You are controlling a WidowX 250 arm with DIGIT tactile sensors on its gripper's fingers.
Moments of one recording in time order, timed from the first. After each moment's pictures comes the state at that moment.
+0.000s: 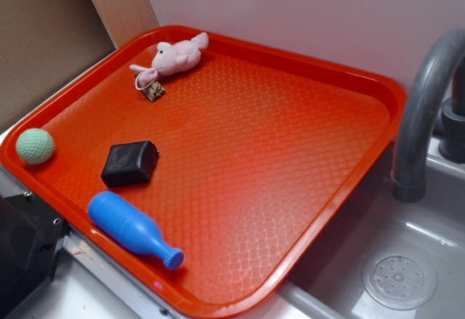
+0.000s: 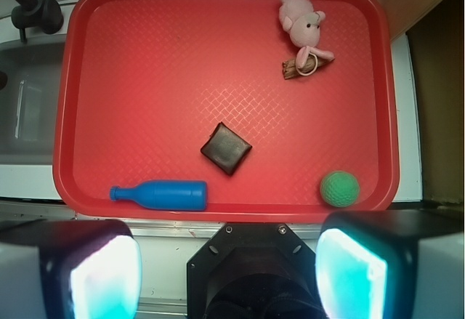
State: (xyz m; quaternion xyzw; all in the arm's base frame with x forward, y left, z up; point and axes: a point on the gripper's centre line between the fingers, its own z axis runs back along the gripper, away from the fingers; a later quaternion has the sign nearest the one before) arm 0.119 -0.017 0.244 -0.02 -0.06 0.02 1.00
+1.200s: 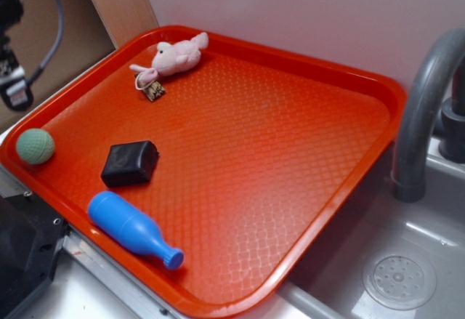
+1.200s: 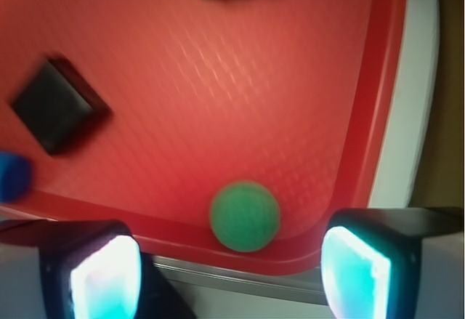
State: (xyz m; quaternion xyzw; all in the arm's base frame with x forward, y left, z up) arm 0.127 0.101 0.100 0.02 0.05 -0.05 1.00
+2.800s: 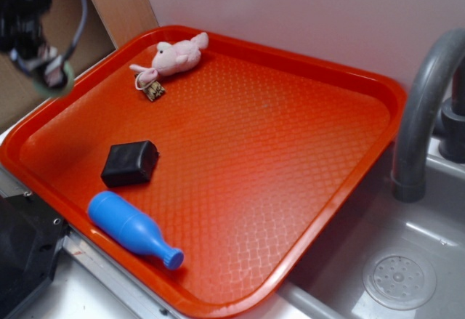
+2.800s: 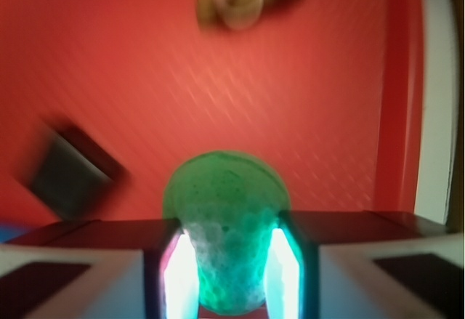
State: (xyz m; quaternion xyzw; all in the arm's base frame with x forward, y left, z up) arm 0.174 0.061 0.136 -0.02 -0.03 0.05 1.00
